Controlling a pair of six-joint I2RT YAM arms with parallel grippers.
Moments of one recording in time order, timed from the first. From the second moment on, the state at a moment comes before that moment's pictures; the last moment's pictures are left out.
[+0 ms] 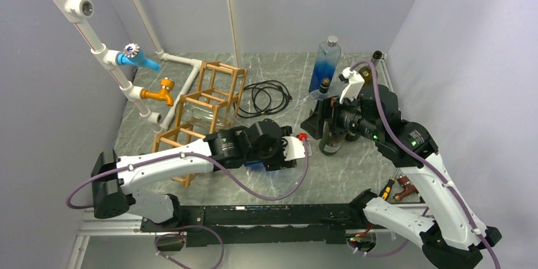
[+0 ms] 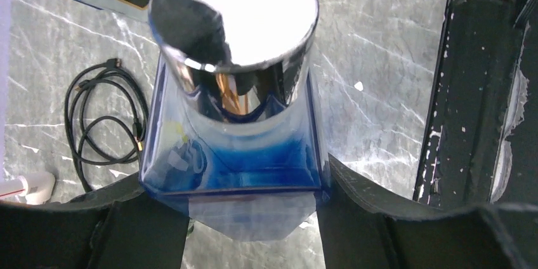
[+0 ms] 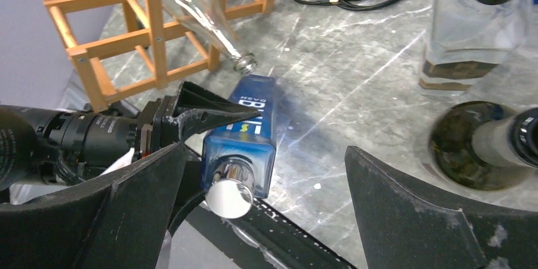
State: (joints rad) left arm -1.19 1.35 1.16 -0.44 -0.05 0.38; right arm 0.59 0.91 1.31 -0.89 -0.15 0.40
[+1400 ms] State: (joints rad) left arm -1.24 1.48 1.21 -0.55 0.09 0.30; right arm 0.59 0.78 1.31 -0.96 0.08 0.23
